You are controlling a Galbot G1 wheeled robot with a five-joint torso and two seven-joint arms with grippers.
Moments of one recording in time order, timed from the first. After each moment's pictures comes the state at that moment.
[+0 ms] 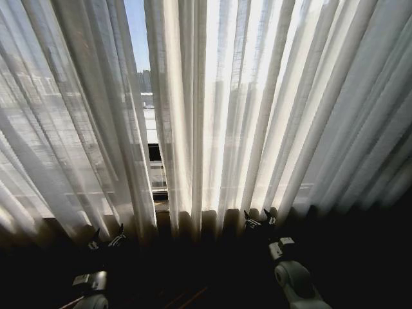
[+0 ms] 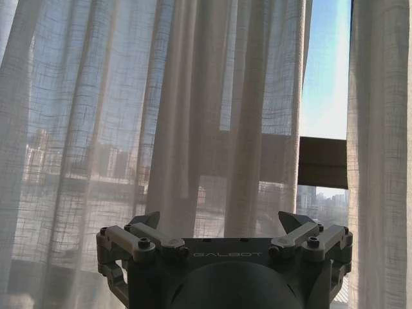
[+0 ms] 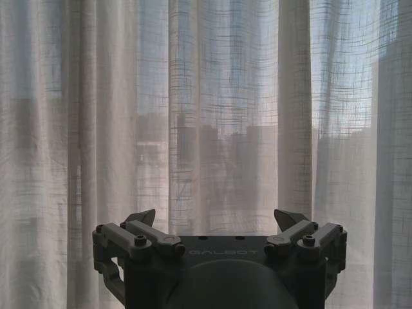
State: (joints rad) left arm 1.48 -1.25 -0.70 -1.71 -0.46 -0.41 -0.03; right arm -1.30 1.27 0.58 1.81 0.30 0.00 -0.05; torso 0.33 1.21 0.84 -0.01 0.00
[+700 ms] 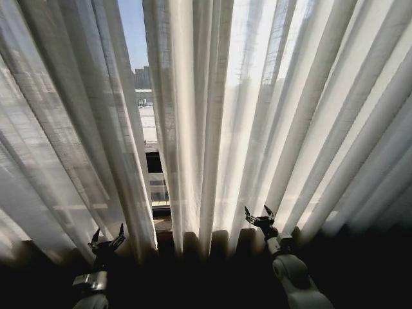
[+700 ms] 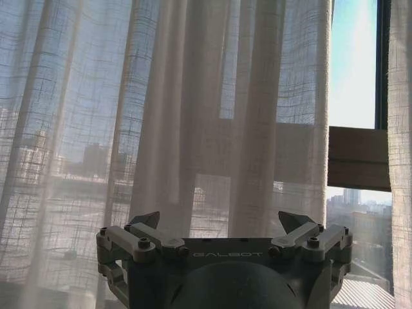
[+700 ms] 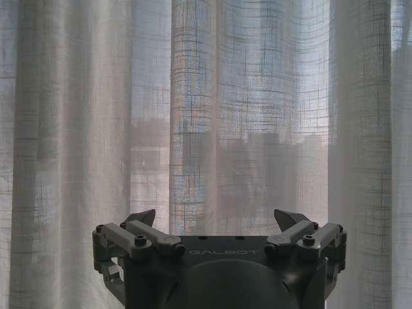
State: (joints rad) left arm 1.48 -1.25 -0.70 -1.71 -0.46 -0.41 -0.03; right arm -1.21 1.22 0.50 1.76 0.32 0.00 0.00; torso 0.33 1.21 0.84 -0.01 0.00
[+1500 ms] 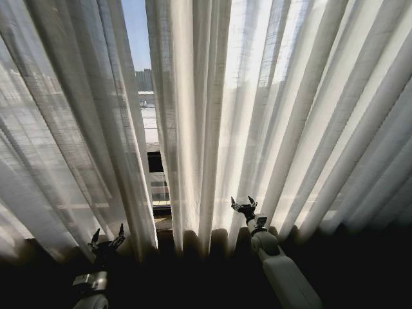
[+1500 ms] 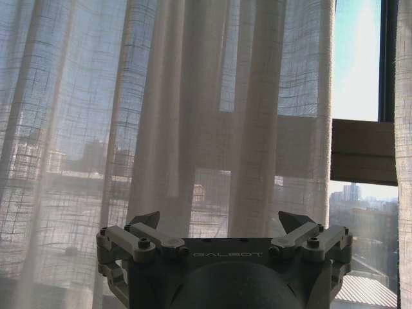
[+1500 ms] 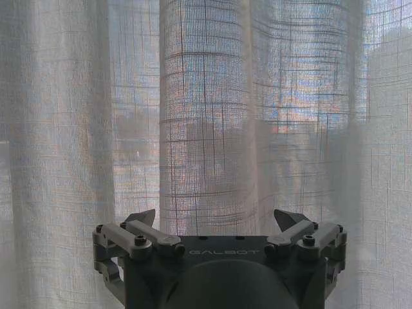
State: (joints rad) left arm 1.48 -1.25 -0.70 -1.71 -0.46 -0.41 -0.03; right arm -0.85 1.25 0.31 1.38 0.36 0.04 0.09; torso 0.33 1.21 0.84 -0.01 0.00
